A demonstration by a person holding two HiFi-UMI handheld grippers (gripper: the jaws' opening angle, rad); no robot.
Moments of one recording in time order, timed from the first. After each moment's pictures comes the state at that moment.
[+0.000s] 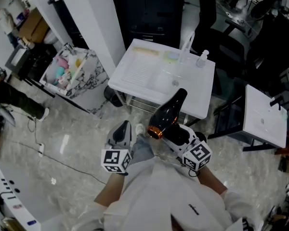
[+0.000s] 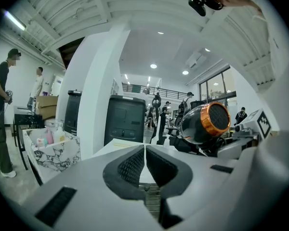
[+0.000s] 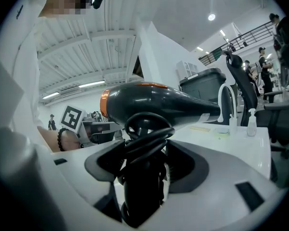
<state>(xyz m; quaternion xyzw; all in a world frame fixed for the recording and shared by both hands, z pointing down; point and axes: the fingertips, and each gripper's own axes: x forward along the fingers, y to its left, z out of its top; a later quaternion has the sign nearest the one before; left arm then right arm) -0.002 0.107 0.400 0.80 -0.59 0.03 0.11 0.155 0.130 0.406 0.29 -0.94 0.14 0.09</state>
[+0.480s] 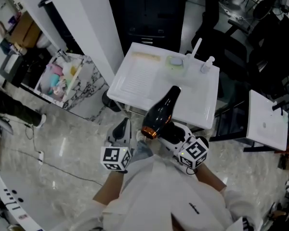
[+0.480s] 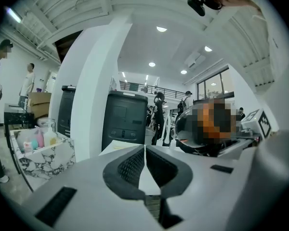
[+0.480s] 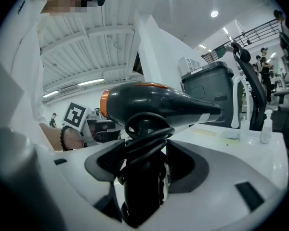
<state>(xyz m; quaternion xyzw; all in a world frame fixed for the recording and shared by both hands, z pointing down) -0.041 -0.010 0.414 0.81 -0.57 0.03 0.12 0.094 0.025 0.422 0.28 -0.95 0.14 0.10</state>
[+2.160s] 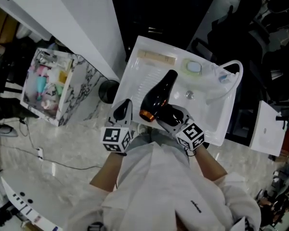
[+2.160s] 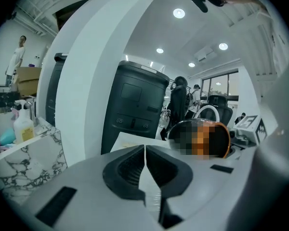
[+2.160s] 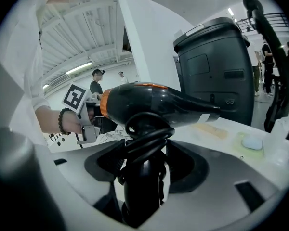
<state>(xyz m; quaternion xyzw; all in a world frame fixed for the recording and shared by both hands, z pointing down) -0.131 -0.297 0.501 0.82 -0.53 0.07 0.21 -0.005 -0.252 0.520 0.26 -0.92 0.19 0.20</state>
